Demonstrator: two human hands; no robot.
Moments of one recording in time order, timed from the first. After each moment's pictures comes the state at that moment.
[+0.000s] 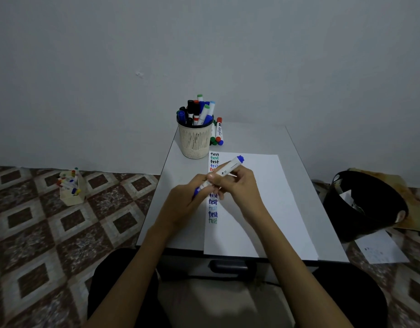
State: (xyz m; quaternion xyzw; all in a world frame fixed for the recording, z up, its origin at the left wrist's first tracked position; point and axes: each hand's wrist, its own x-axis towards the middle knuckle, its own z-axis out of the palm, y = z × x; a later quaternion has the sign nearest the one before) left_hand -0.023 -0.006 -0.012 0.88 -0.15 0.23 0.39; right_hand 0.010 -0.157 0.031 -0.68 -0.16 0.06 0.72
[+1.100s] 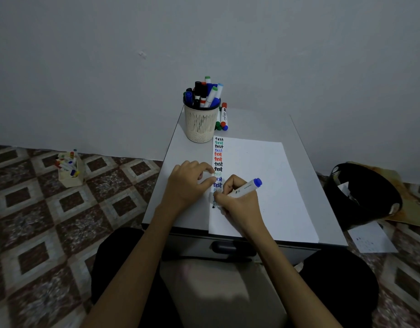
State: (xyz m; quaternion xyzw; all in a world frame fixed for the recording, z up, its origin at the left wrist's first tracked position) left_hand -0.013 -0.002 -0.032 0.93 -0.06 0.27 0.24; right_hand -0.036 -0.159 -0.014 -0.73 -0.11 0.02 0.67
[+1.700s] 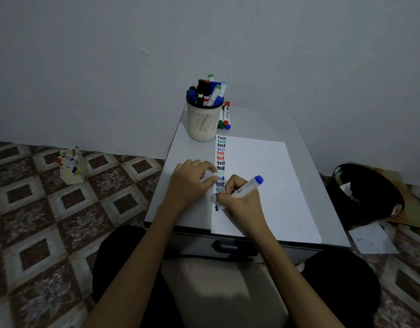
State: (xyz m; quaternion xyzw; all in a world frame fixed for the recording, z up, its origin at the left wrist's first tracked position) left_hand -0.016 -0.004 -0.029 0.93 -0.05 0.27 0.25; right_hand -0.038 -0.159 -0.011 -0.74 -0.13 0.02 0.66
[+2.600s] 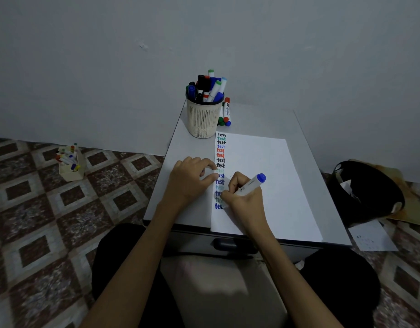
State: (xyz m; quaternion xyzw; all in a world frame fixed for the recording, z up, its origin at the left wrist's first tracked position) left_hand -0.016 -0.003 -0.029 0.93 -0.05 0.26 0.26; right_hand -0.039 -0.161 -0.013 -0.74 -0.13 0.00 0.66
